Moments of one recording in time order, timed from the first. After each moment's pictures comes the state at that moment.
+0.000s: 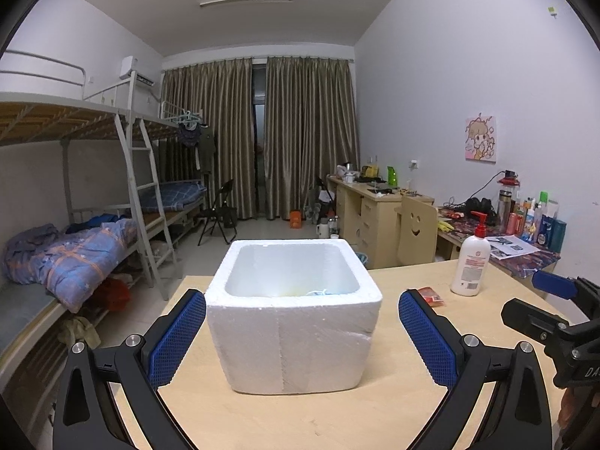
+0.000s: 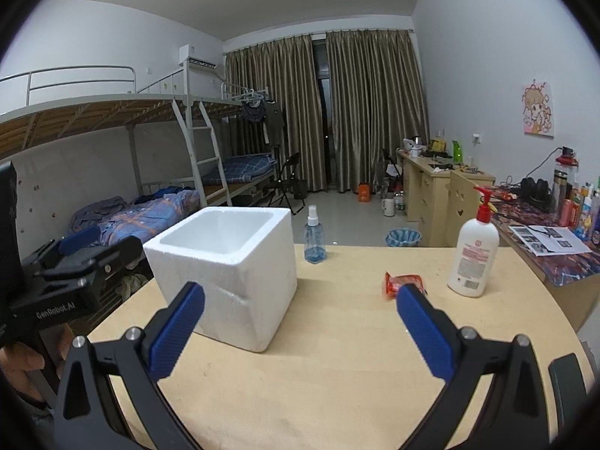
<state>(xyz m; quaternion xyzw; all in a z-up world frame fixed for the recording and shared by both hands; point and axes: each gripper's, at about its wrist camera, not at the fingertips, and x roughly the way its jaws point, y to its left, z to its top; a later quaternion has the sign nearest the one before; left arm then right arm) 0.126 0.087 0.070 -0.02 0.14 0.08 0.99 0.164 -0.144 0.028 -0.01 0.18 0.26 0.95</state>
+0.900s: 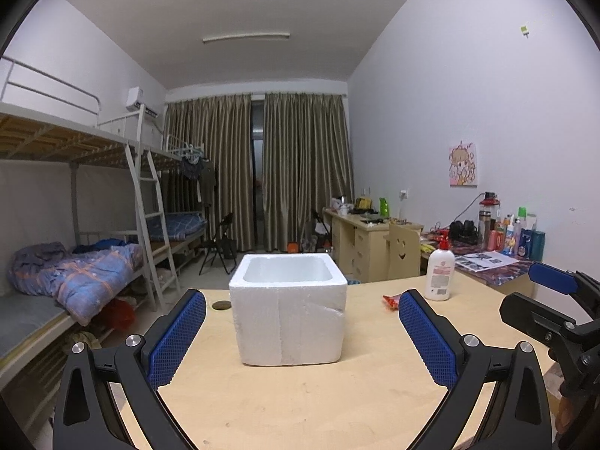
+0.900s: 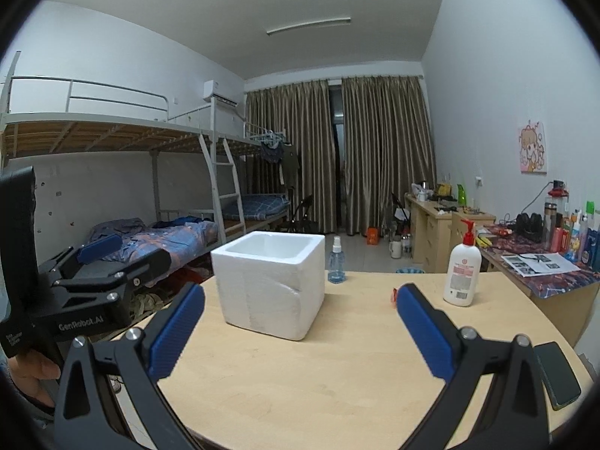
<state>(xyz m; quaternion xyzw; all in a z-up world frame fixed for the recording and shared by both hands) -0.010 0.047 0.077 -0.01 0.07 0.08 0.99 0.033 -0.165 0.036 -0.01 0.08 0.28 0.96</state>
